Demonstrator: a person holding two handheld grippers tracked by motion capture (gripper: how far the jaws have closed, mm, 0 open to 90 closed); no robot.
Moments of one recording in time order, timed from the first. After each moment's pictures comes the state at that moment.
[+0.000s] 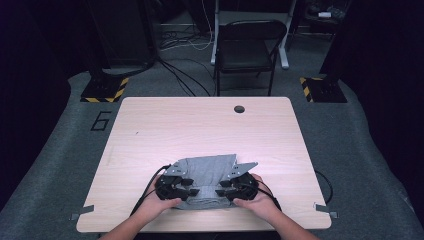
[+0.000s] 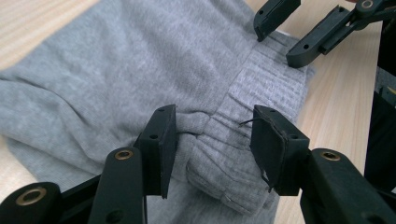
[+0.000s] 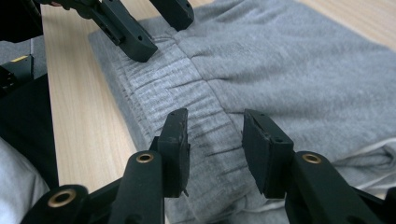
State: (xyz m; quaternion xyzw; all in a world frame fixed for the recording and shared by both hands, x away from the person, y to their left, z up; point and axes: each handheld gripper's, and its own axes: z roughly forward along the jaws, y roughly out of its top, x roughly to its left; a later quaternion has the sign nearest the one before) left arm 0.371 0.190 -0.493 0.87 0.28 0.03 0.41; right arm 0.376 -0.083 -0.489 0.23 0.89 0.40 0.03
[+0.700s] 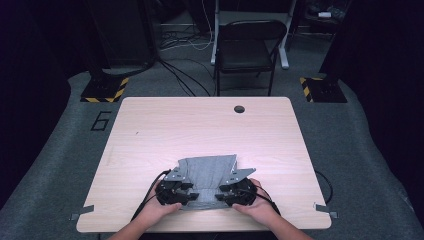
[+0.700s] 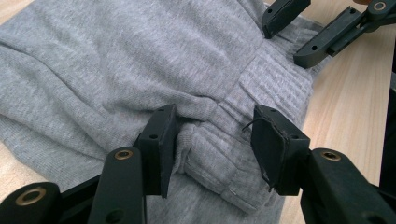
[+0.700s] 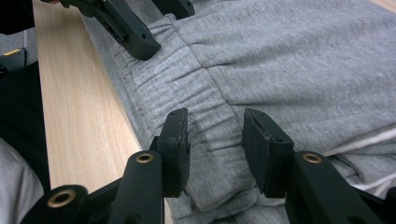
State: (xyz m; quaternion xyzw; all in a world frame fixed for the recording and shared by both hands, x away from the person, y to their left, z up) left arm 0.366 0.192 -0.507 0.86 0.30 0.03 0.41; right arm 0.367 -0.079 -0.504 0.23 0.89 0.40 0.04
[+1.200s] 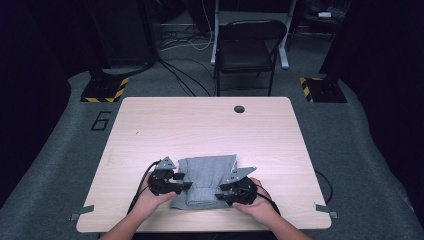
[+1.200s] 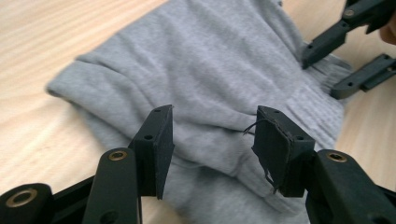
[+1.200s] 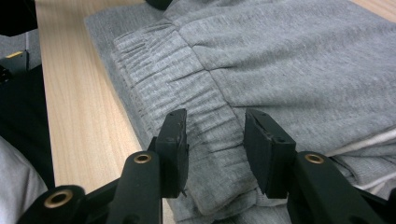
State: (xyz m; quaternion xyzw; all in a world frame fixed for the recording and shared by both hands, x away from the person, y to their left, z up) left arm 0.385 0.215 -0.488 0.84 0.35 0.05 0.42; right arm 0.369 -0.080 -0.500 0.23 0.89 0.40 0.04
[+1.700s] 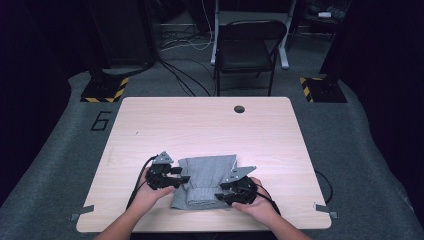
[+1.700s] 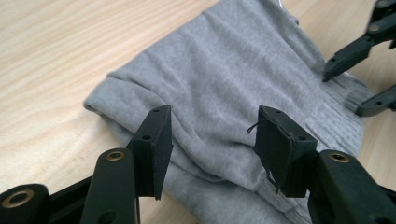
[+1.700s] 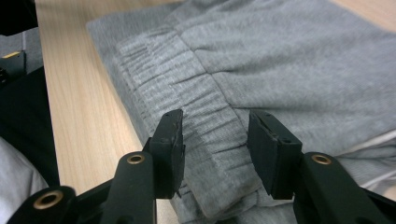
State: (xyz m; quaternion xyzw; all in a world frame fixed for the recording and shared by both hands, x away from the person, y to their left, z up) left arm 0.398 0.220 -0.479 0.83 0.37 0.06 0.42; right arm 0.367 -0.079 -0.490 0.23 0.89 0.40 0.04
